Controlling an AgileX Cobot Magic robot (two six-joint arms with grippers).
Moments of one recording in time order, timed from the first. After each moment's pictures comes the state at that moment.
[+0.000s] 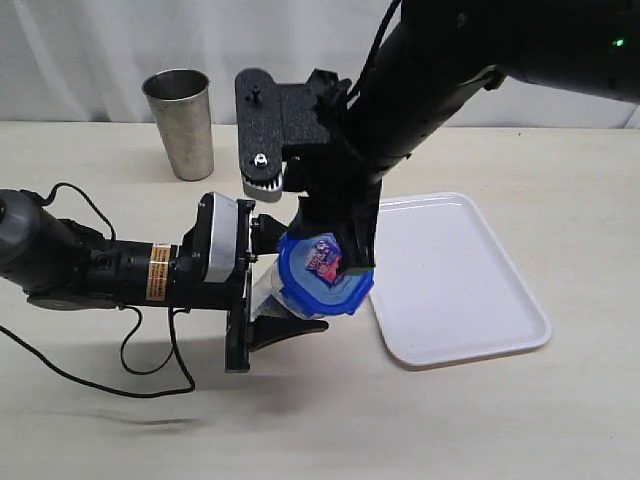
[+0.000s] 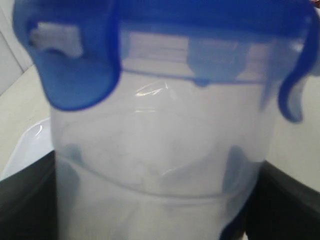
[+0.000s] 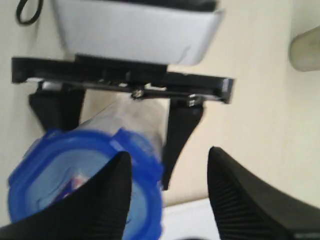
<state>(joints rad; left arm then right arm) -0.35 2.15 -0.86 1.23 -1.20 -0.03 0.67 1.70 -1.41 0.16 0.85 -1.14</state>
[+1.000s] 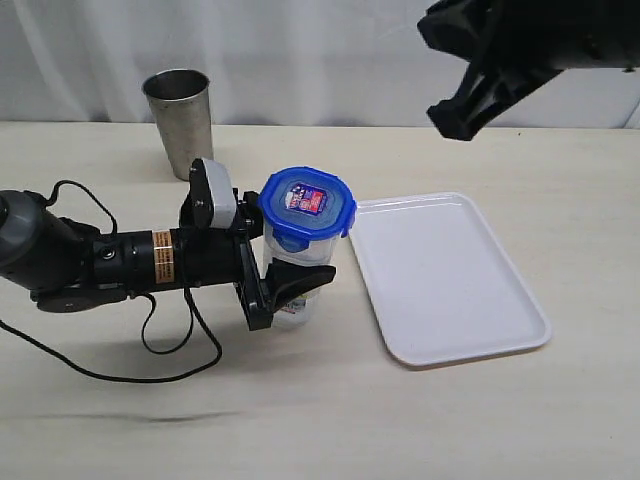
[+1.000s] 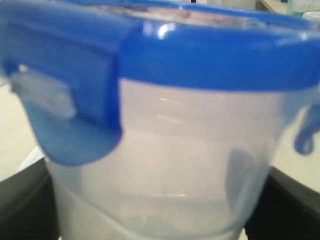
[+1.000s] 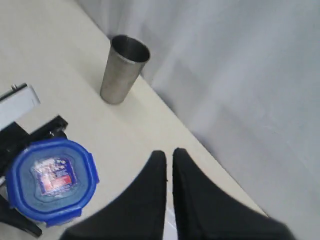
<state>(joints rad) -0.36 2.14 -0.86 1.00 -1.18 -0.28 0.53 1.17 -1.09 0.03 0.41 -0.51</state>
